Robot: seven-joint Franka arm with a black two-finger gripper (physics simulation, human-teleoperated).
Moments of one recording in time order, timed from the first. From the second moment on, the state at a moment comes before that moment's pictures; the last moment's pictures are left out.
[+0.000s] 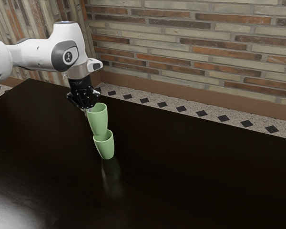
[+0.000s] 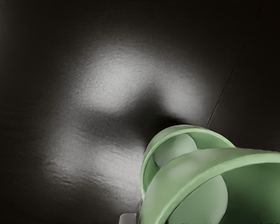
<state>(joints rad) 0.11 0.25 -0.01 -1.70 -0.03 1.89 -0.31</state>
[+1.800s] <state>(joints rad) 0.12 0.25 -0.02 -1.76 -0.06 1.96 -0.34</state>
